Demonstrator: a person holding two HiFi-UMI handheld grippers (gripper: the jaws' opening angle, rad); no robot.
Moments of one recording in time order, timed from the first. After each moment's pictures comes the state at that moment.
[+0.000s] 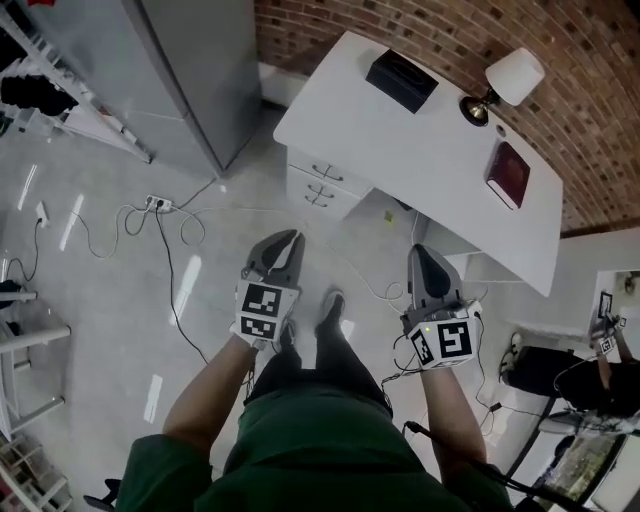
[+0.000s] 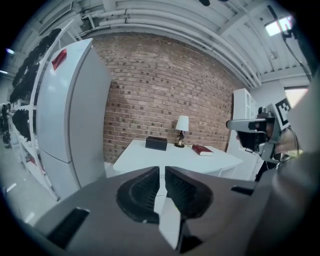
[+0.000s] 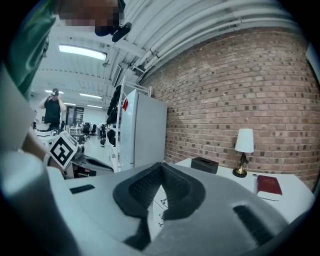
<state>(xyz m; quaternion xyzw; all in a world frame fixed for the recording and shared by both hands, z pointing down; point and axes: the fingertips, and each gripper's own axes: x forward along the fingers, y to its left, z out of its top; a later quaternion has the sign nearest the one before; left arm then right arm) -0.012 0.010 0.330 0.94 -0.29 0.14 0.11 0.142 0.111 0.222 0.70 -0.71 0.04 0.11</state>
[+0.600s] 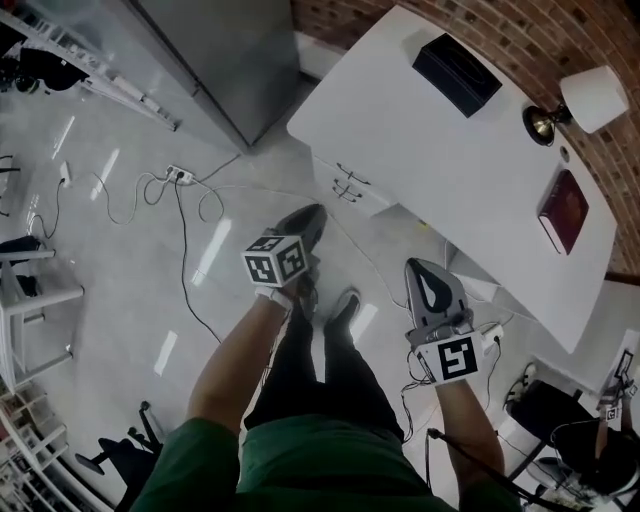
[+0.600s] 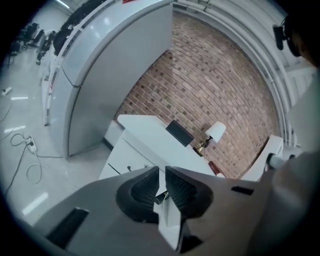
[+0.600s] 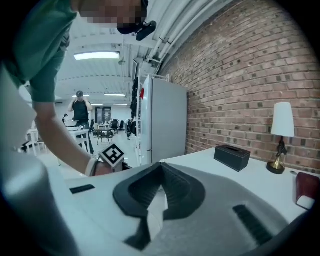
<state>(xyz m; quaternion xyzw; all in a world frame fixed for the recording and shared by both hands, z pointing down) 0.068 -0.100 0.493 0.85 -0.34 0.09 0.39 0.171 0.030 0.326 0.56 -0.81 0.08 0.13</state>
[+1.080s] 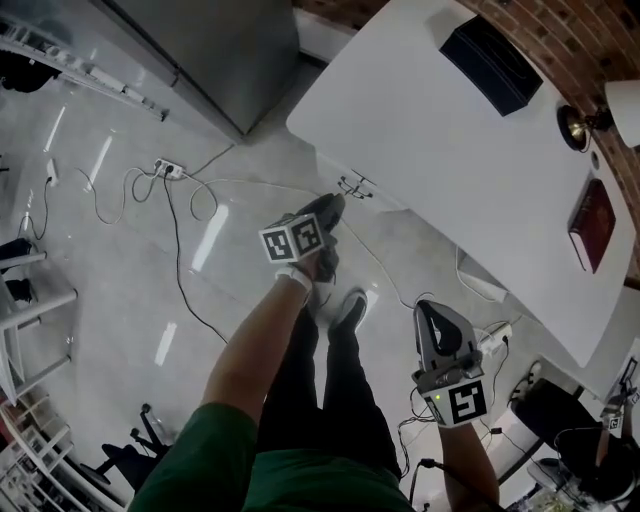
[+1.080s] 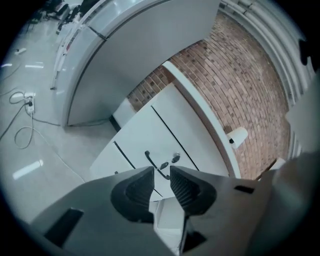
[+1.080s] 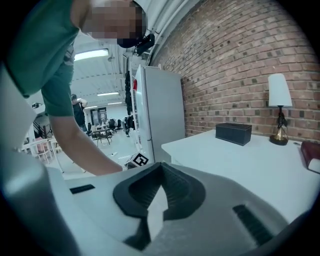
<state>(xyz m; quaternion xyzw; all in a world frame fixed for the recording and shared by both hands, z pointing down) 0.103 -0.161 0.647 0.79 -0.33 0.08 0.51 0.165 0.029 0.407 0.57 -0.80 0.16 0.13</state>
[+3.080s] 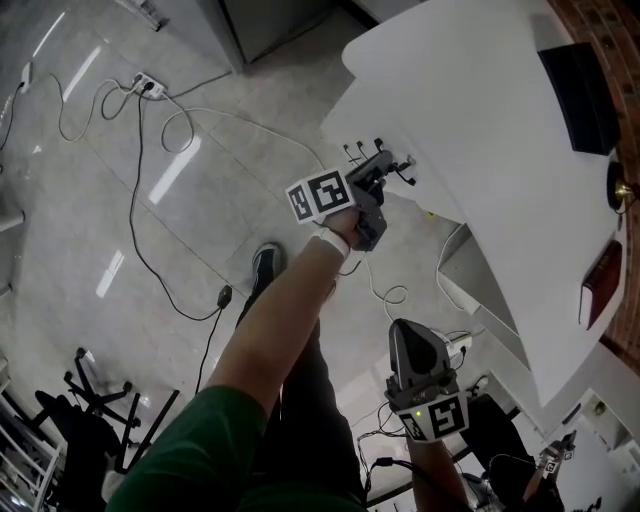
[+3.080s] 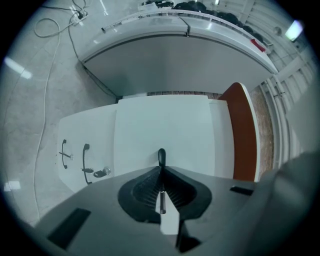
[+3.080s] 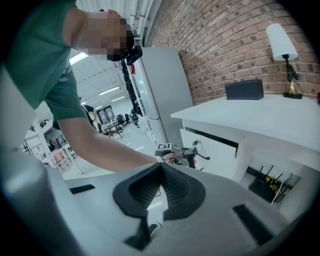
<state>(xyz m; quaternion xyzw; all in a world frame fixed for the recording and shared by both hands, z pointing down) 0.165 -0.197 0.722 0.65 -0.27 -0.20 0.68 0.131 0.043 0.538 0.49 -0.82 0.25 0.15</state>
